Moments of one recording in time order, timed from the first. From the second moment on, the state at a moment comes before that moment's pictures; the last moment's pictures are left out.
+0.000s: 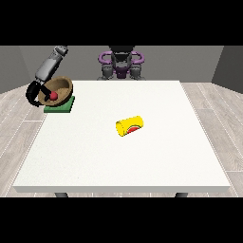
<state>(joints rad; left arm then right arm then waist) -0.97 0.98 0.50 -0.99 0.48 -0.31 -0.09 -0.72 -0.68 -0.35 -0.56 -0.05 0.13 -0.19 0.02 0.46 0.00</state>
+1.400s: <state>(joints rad) -0.91 1.00 0.52 -1.00 0.52 -0.32 -0.10 -0.74 -0.75 -0.44 -0.40 -0.10 0.12 -0.13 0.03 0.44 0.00</state>
